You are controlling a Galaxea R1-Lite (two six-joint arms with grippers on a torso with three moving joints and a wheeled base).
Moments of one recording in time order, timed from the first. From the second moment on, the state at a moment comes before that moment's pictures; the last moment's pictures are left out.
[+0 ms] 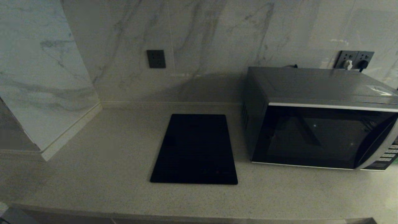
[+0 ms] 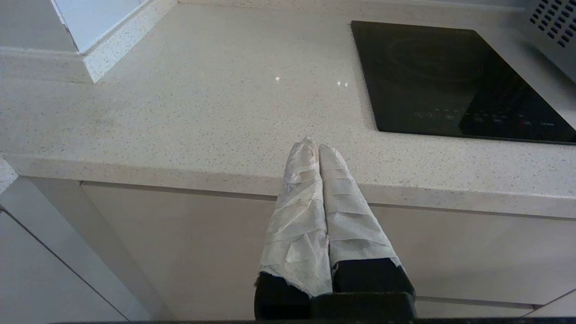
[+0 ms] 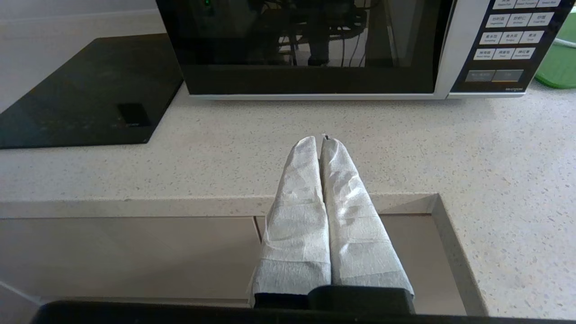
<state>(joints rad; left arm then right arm) 0.00 0.00 0.00 -0.01 0.02 -0.07 0.00 0.00 0.00 0.00 -0.03 0.13</state>
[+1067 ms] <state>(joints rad) 0.00 0.00 0.00 -0.01 0.02 -0.07 0.00 0.00 0.00 0.00 -0.03 0.13</state>
